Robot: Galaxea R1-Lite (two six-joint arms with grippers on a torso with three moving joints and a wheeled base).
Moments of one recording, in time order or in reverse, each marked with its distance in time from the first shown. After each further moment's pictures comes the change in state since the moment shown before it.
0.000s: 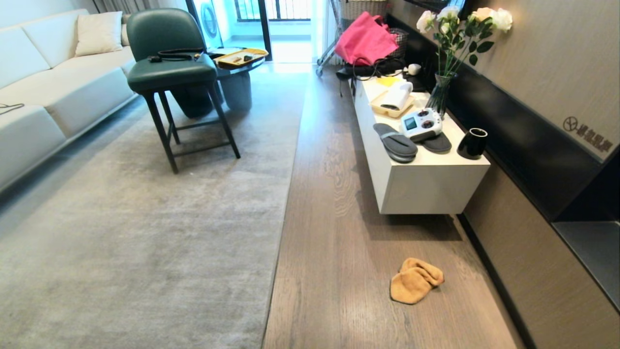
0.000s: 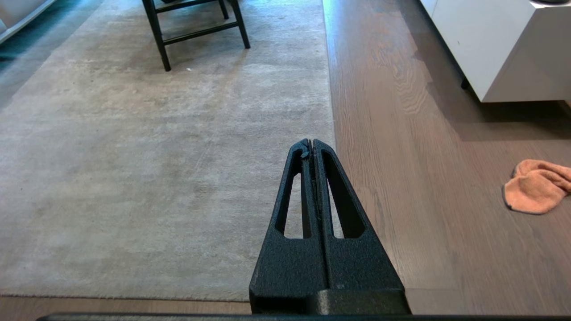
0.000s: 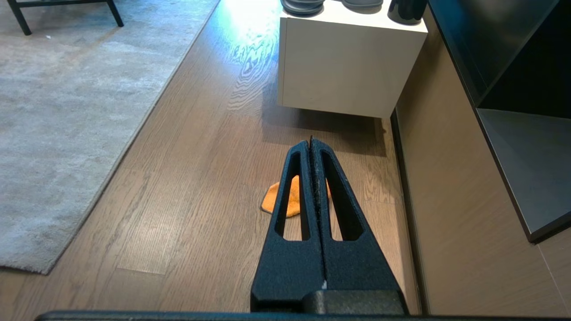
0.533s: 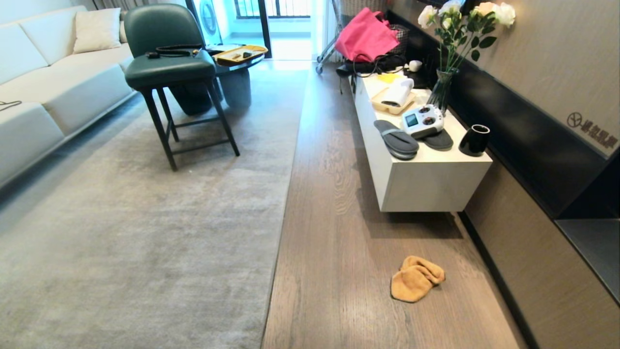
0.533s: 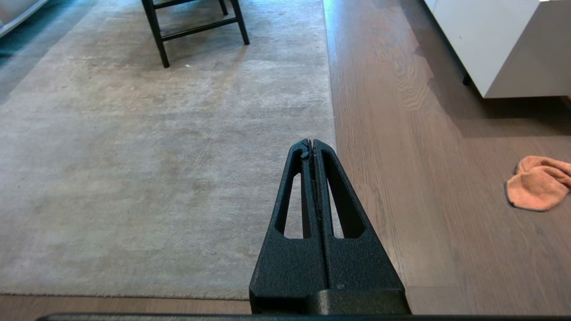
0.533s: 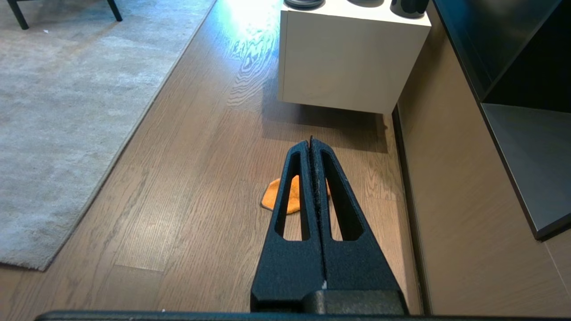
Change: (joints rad) left arm 0.000 0.000 0.000 0.000 0.000 0.000; right arm 0.000 0.000 0.000 0.001 0.001 -0.002
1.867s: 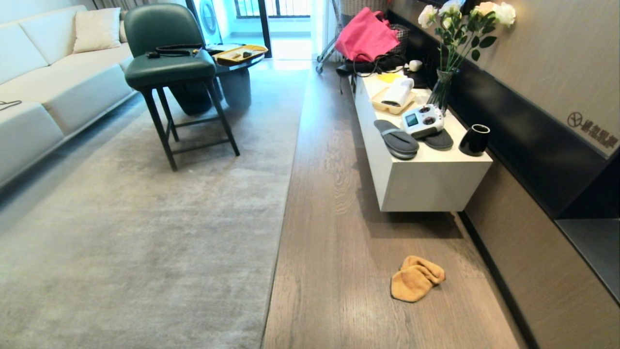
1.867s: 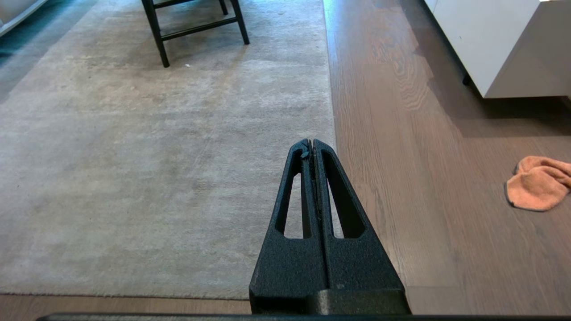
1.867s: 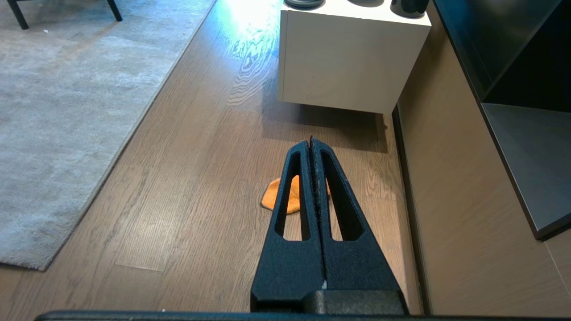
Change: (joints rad) left arm 0.000 0.000 0.000 0.000 0.000 0.000; right arm 0.000 0.000 0.000 0.000 0.000 0.000
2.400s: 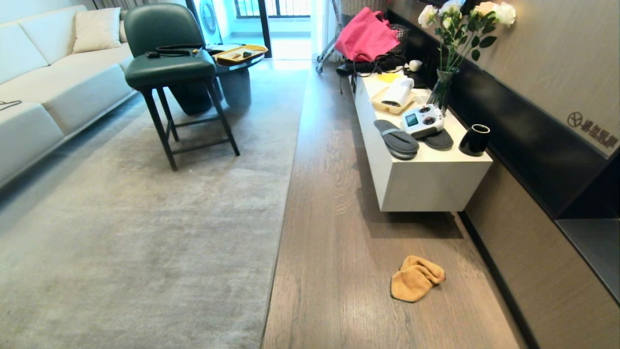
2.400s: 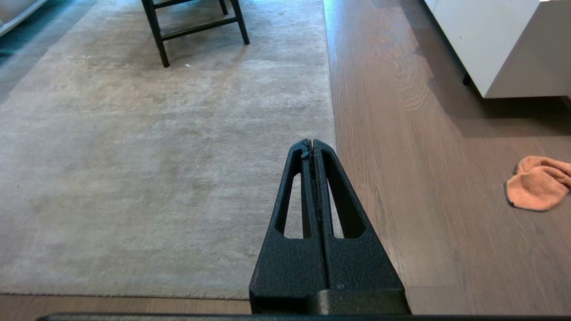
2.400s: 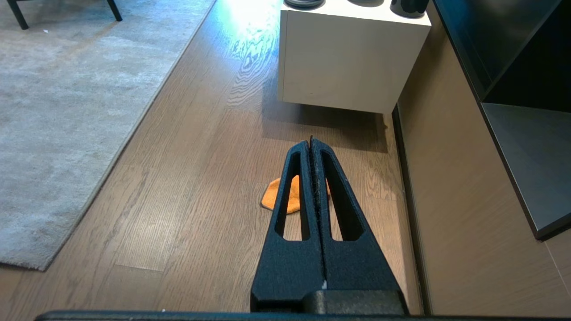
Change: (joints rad) left arm 0.000 0.000 0.000 0.000 0.000 0.000; right arm 0.000 0.000 0.000 0.000 0.000 0.001
